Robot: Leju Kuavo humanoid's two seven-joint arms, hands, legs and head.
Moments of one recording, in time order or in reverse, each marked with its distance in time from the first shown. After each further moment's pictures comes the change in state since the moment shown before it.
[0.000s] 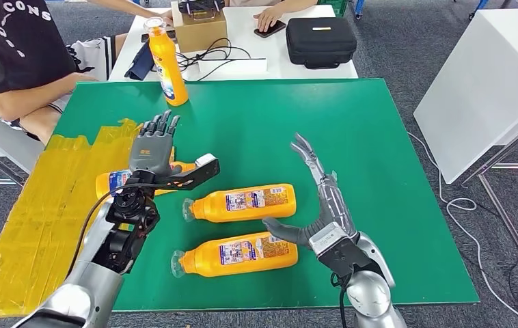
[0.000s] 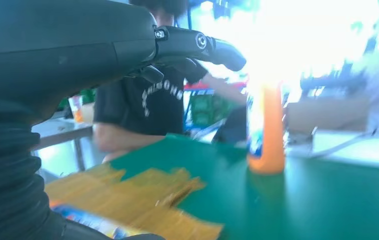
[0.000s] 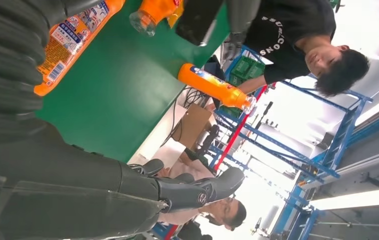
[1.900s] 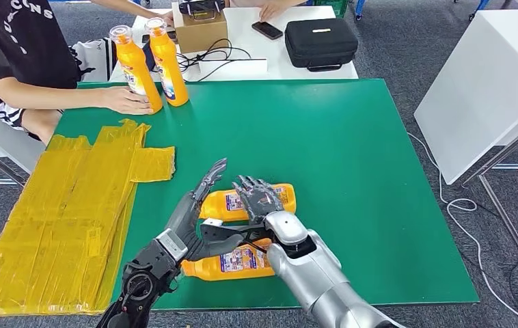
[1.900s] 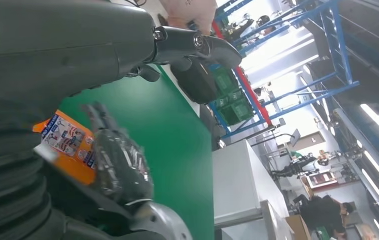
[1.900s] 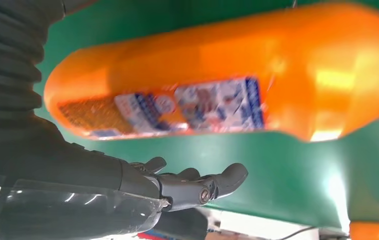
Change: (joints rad) left arm 0.436 -0.036 -0.159 -0.474 1.139 -0.299 -0.625; right arm -0.454 0.186 0.195 1.014 0.884 -0.099 0.398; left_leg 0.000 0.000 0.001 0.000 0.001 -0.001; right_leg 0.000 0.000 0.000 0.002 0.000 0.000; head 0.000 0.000
